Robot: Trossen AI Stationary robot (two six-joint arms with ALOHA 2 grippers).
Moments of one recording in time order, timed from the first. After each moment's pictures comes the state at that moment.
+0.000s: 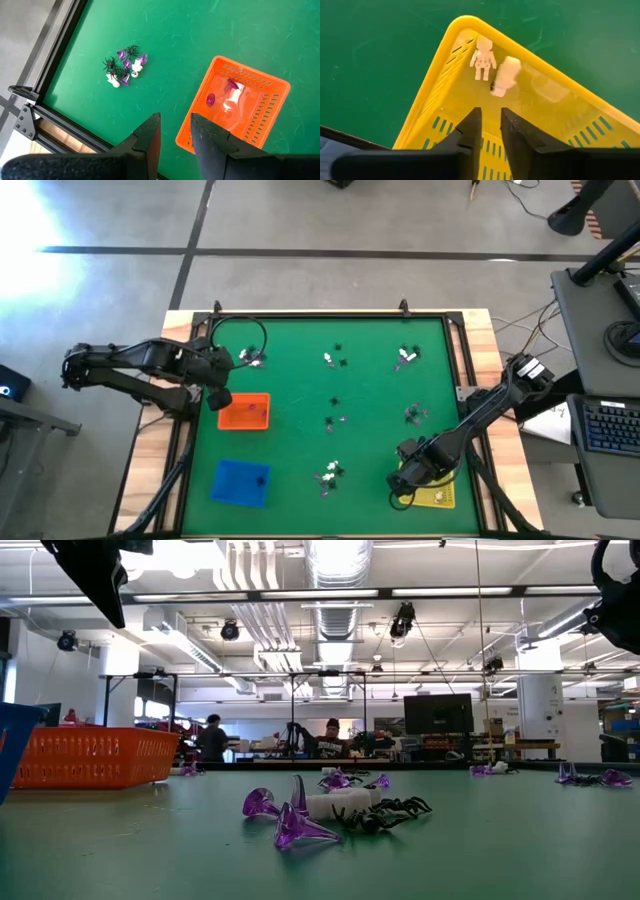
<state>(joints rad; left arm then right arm) -0.07 0.99 1.13 -1.42 -0.37 -0.45 0.67 1.62 1.01 -0.78 -0.22 1.82</state>
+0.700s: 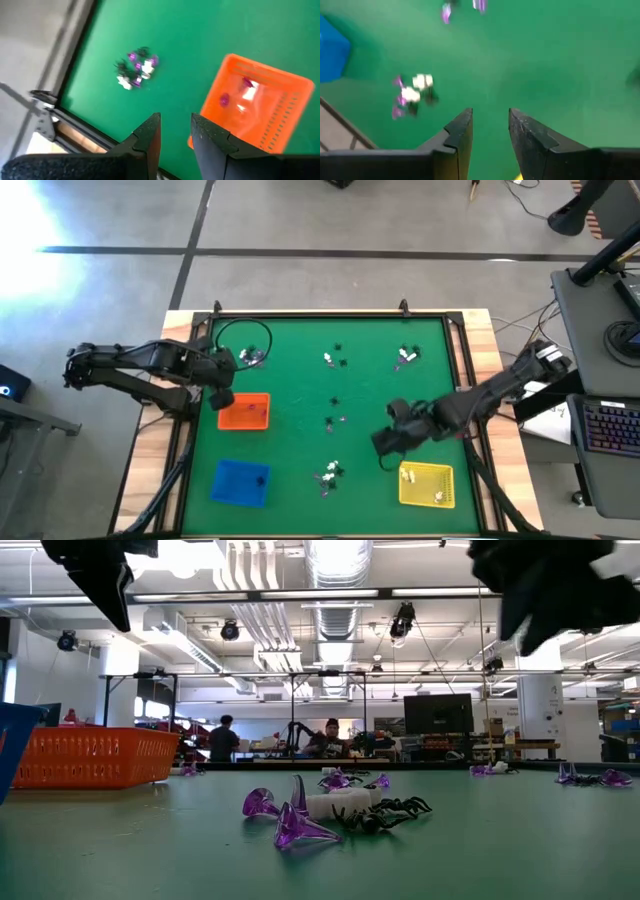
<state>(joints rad) -0.07 1.02 1.13 -1.42 -0.43 -0.41 0.41 1.39 1.04 -0.78 0.18 1.49</state>
